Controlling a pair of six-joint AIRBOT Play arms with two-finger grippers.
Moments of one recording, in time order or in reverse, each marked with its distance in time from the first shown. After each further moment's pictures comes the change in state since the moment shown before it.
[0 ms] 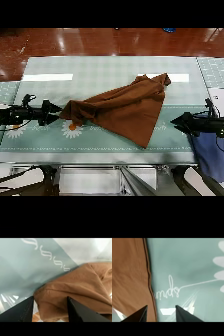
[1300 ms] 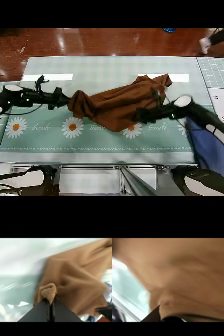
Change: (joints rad) left arm -0.209 -0.073 0.283 -0.062 -0.066 0.087; right arm 0.771 -0.254 0.277 0.278 -0.219 0.029
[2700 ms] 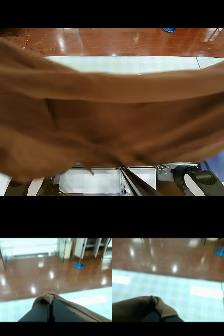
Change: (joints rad) left arm 0.061 0.805 0.835 0.460 -0.196 -0.188; right arm -0.166 0.548 1.030 -0.851 0.539 0.276
